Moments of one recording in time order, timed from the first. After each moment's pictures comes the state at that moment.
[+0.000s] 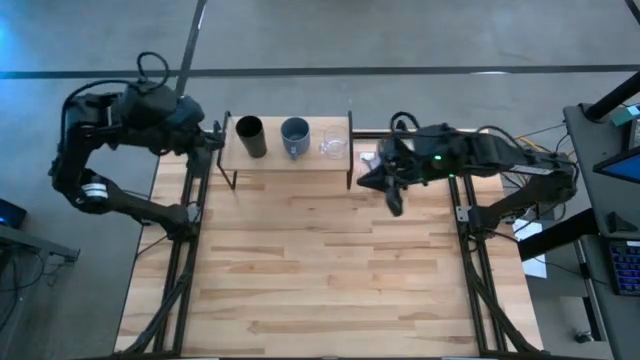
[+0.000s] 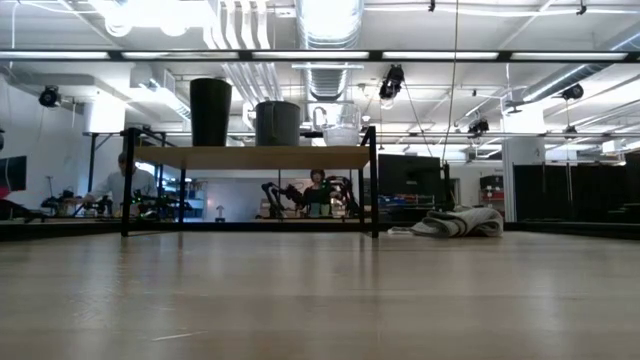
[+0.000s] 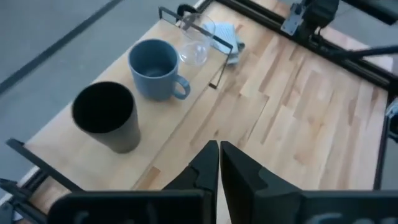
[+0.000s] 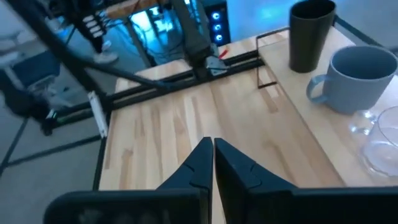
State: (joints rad) left arm 0.30 1.19 2.05 -1.57 -0.08 -0.27; right arm 0.03 1.33 1.63 -0.78 0.00 0.30
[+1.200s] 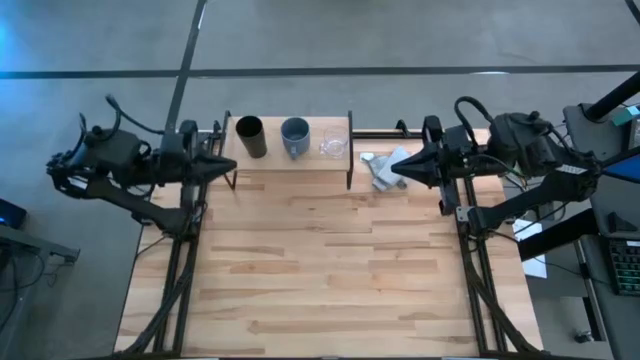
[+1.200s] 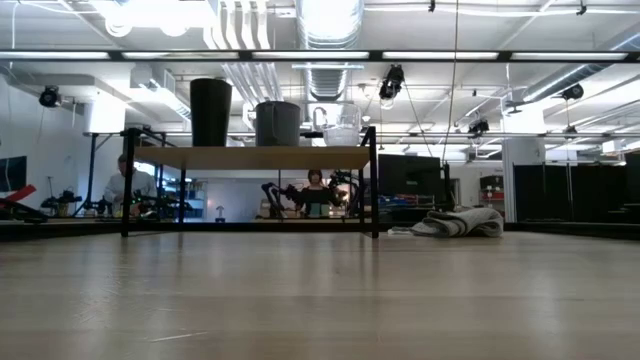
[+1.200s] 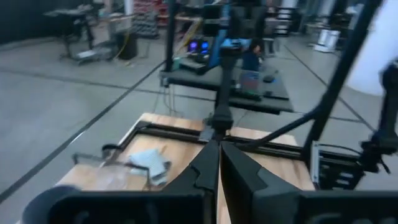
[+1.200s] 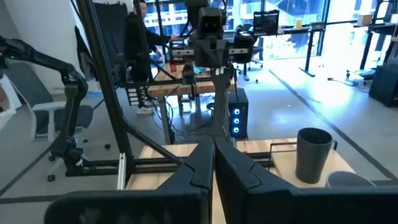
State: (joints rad) left arm -0.25 0.89 1.51 -0.73 -0.40 -0.17; right arm 0.13 1.13 1.61 -0.56 0.05 0.08
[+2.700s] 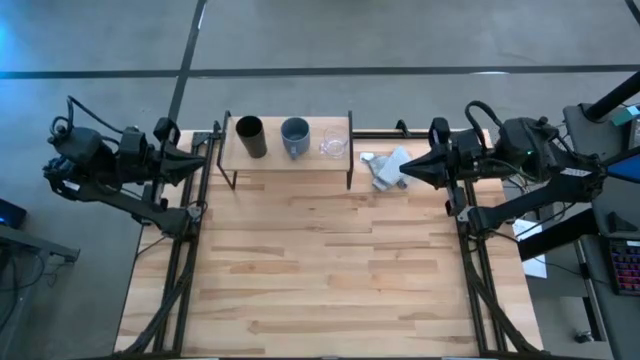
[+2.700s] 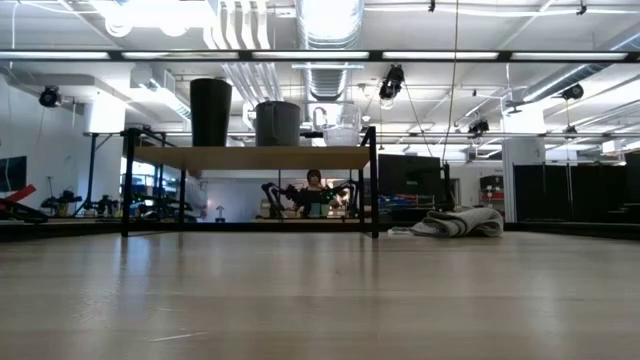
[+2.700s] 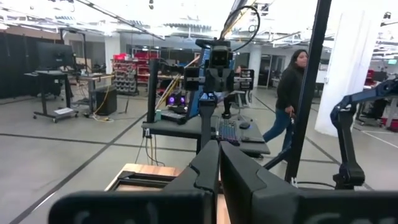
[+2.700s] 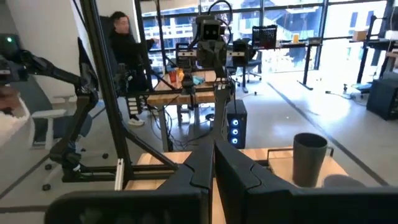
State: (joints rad) left arm -0.26 0.70 1.26 -0.48 -0.32 -0.04; right arm 0.13 1.02 1.46 -0.46 0.05 0.06
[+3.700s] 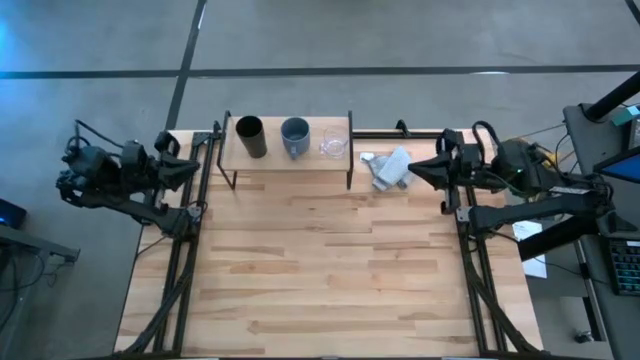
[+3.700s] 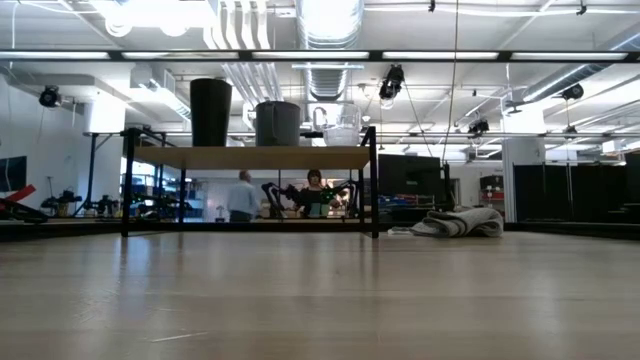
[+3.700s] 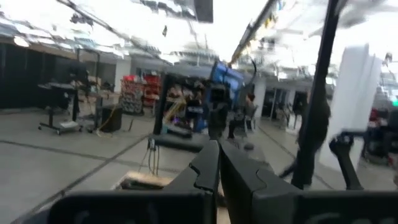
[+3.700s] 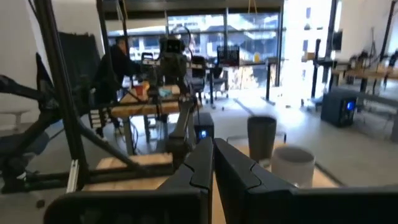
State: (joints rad) left arm -0.26 0.39 0.87 -0.27 -0.36 -0.07; right arm -0.01 0.69 0.90 -0.13 0.07 0.03
